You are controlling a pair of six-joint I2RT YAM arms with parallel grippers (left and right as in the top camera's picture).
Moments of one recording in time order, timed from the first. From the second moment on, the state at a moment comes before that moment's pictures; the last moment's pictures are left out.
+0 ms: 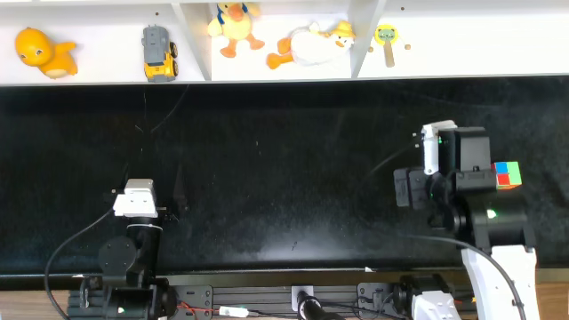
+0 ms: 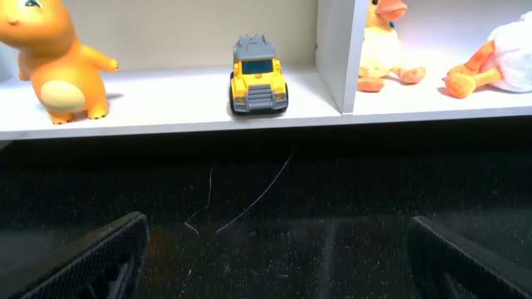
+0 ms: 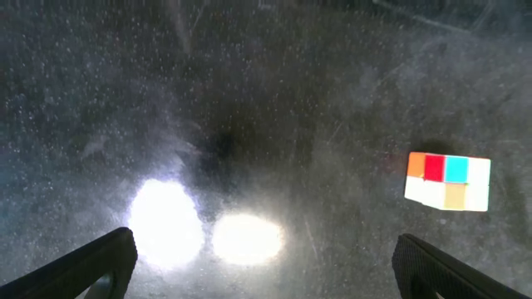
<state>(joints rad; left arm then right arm) -0.01 0.01 0.01 -0.08 0.00 0.03 0.07 0.97 1.03 -1.17 0.13 -0.11</state>
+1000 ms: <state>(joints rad) -0.01 0.02 0.01 -0.08 0.00 0.03 -0.89 1.31 0.99 -0.81 -0.31 -0.64</state>
